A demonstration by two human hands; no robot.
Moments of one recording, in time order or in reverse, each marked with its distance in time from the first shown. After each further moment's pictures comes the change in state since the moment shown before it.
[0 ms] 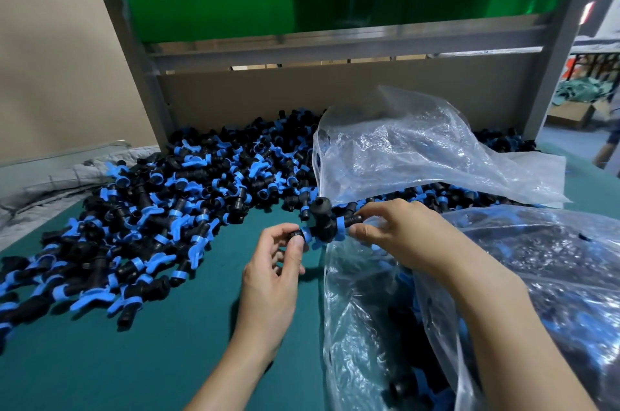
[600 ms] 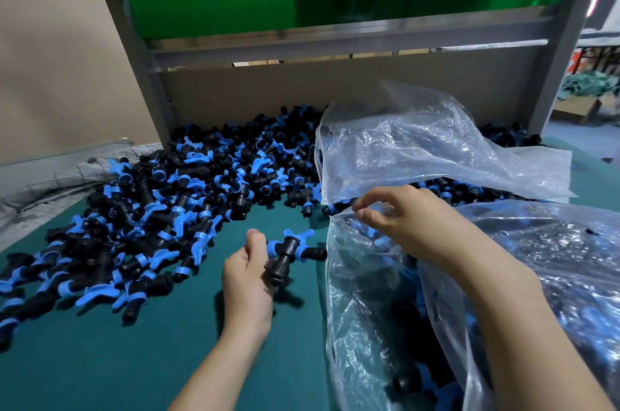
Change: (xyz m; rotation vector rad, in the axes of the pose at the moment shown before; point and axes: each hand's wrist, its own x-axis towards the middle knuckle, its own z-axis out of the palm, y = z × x) left_hand 0.009 -0.001 -0.012 0.033 0.270 -0.376; right_hand -0.003 -0.002 -0.006 0.070 0.072 -0.035
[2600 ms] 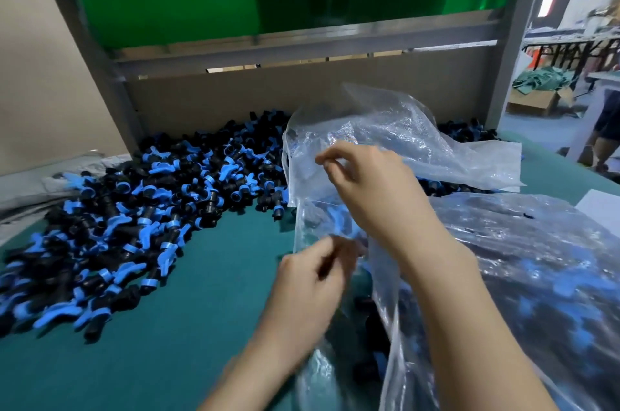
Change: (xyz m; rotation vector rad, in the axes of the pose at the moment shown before) left_hand -0.075 0.031 0.057 0.343 -0.591 0.538; right_hand -0.004 -0.022 -0.016 0.014 0.417 -0.070
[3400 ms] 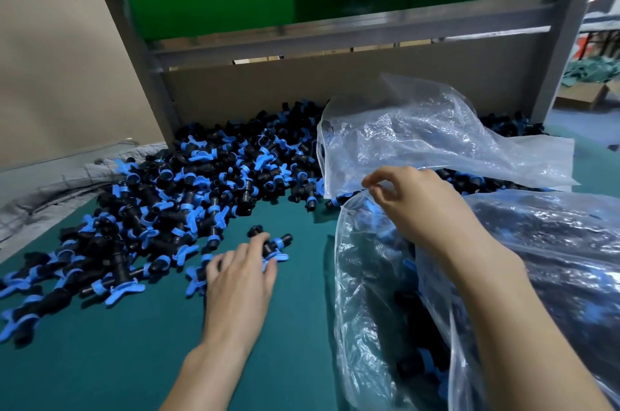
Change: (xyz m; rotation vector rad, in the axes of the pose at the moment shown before) left_hand -0.017 -0.094 -0.090 0.815 0.125 -0.303; right_hand -0.005 0.014 0.018 -0.155 -0.207 0.120
